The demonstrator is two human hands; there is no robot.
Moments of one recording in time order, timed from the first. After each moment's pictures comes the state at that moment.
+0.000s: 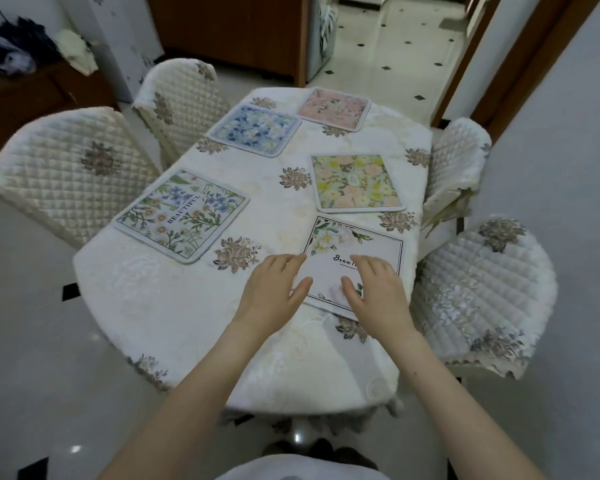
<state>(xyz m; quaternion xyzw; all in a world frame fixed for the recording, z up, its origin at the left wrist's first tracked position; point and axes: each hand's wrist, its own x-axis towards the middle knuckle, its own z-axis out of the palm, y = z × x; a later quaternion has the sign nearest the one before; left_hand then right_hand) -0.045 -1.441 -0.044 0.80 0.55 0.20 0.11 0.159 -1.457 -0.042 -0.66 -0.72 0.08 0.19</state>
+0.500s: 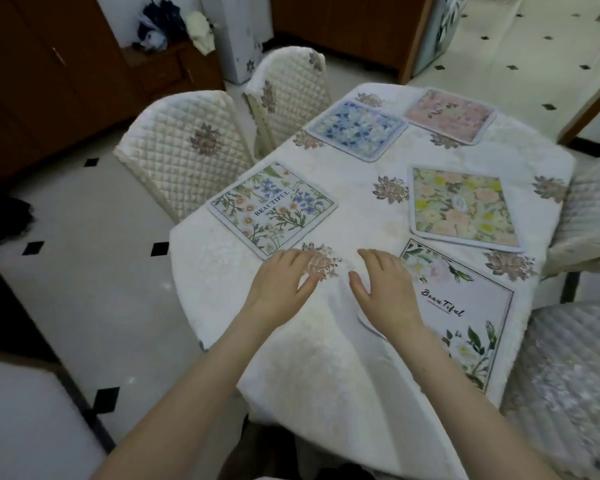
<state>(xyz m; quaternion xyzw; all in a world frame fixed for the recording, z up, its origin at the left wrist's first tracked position) -0.163 -1.402 -0.053 0.72 0.66 0.18 0.10 0.036 -1.364 -0.053 -0.55 -0.80 0.12 0.18</state>
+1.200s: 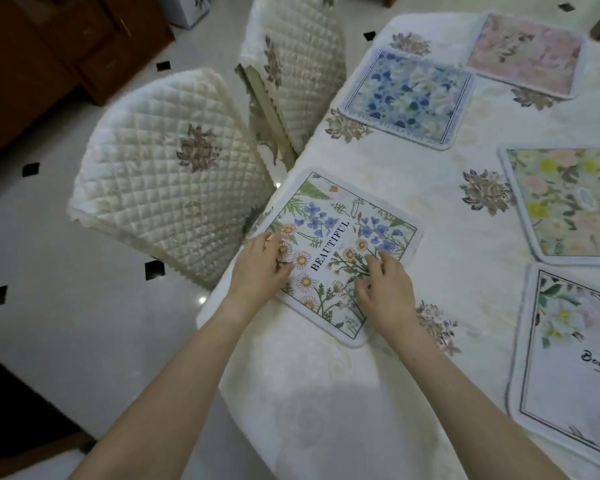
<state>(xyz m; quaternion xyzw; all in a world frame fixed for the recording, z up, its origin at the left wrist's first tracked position) -0.440 -1.149 -0.187 0.69 0.69 0.08 0.18 -0.201 -1.172 -0.184 -0.67 -0.72 0.17 0.07</state>
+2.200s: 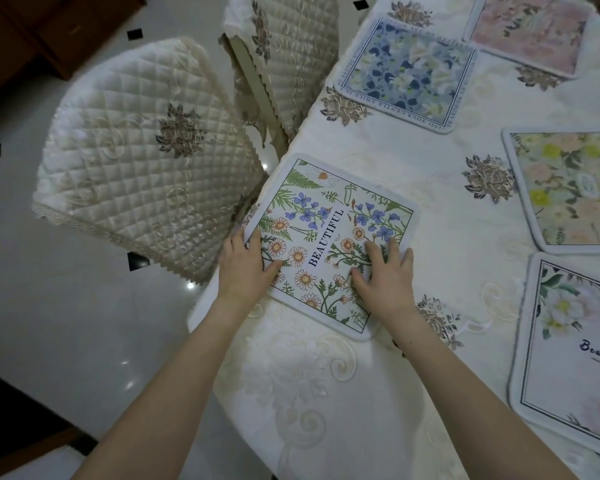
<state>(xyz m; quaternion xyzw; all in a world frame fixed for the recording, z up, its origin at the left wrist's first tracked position) -0.455 -1.144 -0.210 0.64 0.74 0.06 0.19 -0.205 -1.152 -0.208 -0.73 -0.64 0.24 0.03</state>
